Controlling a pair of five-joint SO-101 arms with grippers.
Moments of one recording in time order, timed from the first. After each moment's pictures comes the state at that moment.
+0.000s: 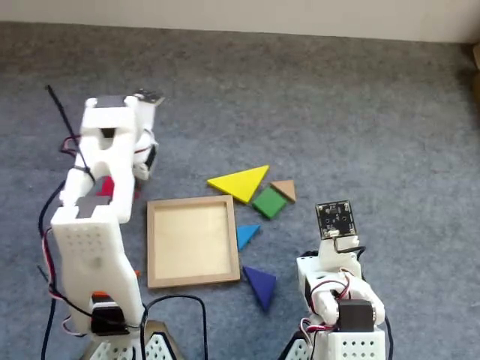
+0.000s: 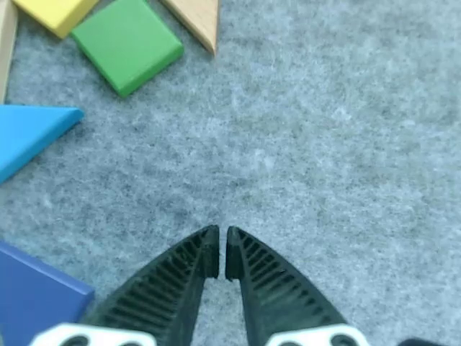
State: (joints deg) left arm -9.4 35.9 -15.6 86.5 -10.9; right arm -5.5 -104.4 96.0 71.3 10.4
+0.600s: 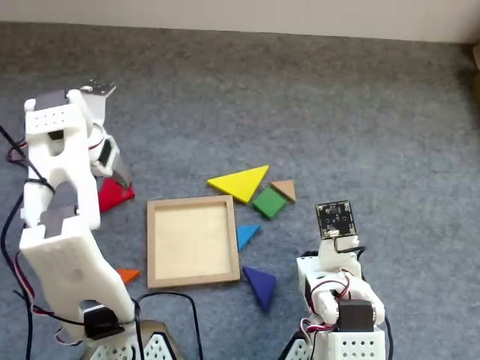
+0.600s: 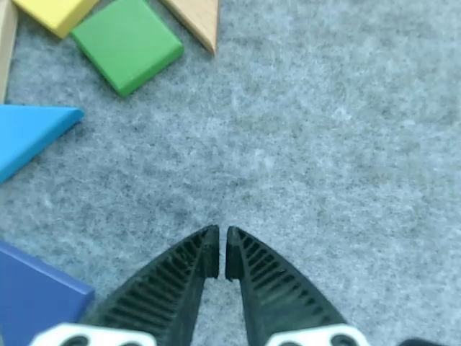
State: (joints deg) left arm -23.1 29.0 -15.2 88.7 -18.9; right arm -5.5 -104.4 96.0 71.3 10.4
